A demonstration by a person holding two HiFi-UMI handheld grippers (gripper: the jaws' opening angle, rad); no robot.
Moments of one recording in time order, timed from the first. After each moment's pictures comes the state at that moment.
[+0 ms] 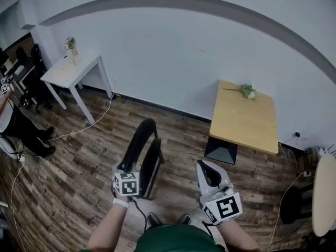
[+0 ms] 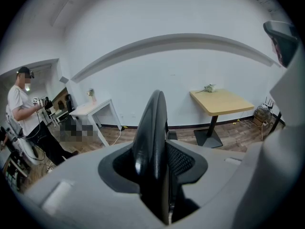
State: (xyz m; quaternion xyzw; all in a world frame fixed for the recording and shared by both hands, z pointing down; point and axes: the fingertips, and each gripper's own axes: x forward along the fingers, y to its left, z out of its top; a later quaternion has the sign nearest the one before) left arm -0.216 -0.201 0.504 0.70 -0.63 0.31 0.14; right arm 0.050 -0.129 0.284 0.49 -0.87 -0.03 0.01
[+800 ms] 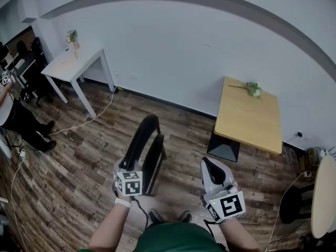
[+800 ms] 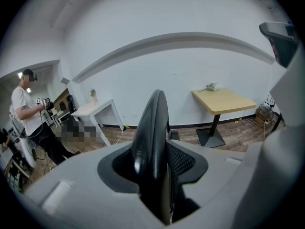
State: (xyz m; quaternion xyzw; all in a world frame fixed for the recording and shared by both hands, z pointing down) left arm -0.229 -0.207 0.506 0.69 -0.63 0.31 0.14; right arm 0.039 -0.150 0.295 0.49 -0.87 -0.03 0.02
